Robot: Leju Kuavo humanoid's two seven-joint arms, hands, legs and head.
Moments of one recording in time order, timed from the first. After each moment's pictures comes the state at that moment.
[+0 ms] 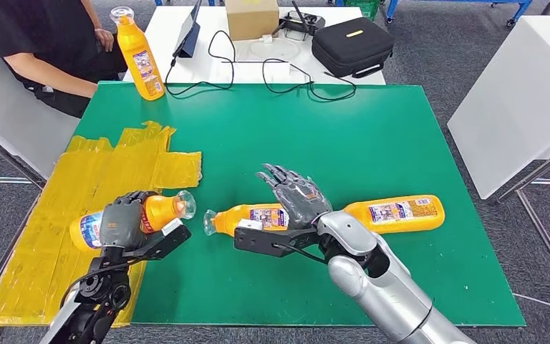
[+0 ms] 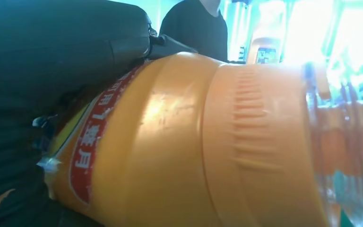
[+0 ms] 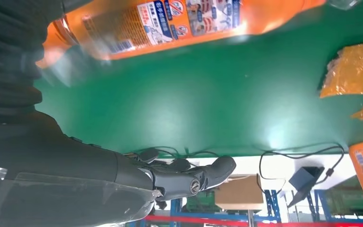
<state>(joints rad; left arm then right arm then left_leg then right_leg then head) -0.18 0.15 -0.20 -1.16 -1.15 0.40 0.08 -0.48 -0.06 0.80 -1.46 0.82 0.15 0.19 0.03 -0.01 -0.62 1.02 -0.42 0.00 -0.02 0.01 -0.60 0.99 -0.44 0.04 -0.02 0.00</state>
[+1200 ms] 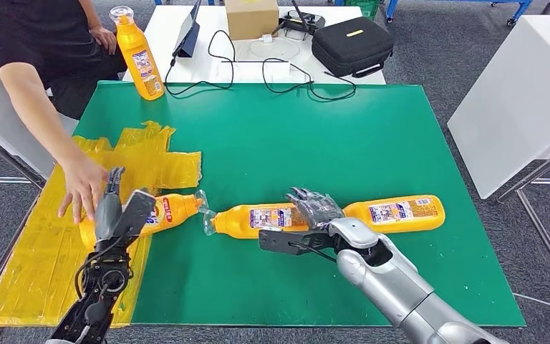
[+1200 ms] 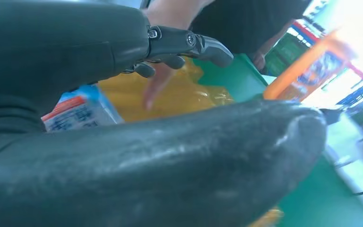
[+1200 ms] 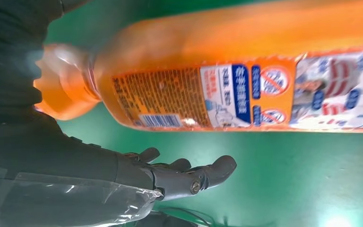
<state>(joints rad) -0.18 0.08 -0.11 -1.20 -0.53 0.41 -0.04 -0.57 -0.10 0.88 -1.13 0.78 0.15 0.20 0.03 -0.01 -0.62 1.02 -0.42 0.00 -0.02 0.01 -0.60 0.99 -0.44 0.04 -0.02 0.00</state>
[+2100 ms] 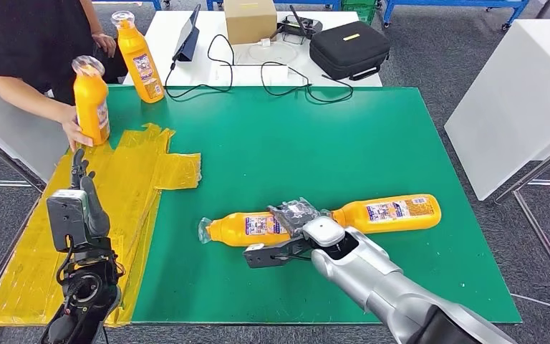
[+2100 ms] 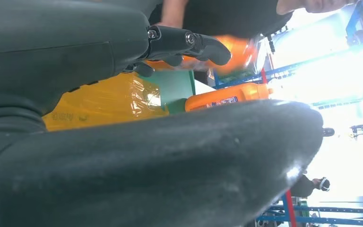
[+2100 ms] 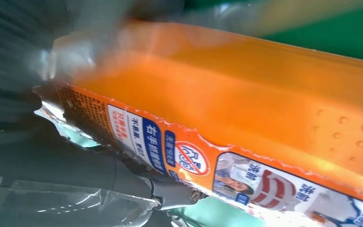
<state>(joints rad) -0.09 0.17 -0.23 -1.58 -0.02 0.53 -0.17 -0.72 0.07 1.14 -0.68 0.88 0.09 0.06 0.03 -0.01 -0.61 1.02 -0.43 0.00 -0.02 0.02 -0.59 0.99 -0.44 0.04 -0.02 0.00</state>
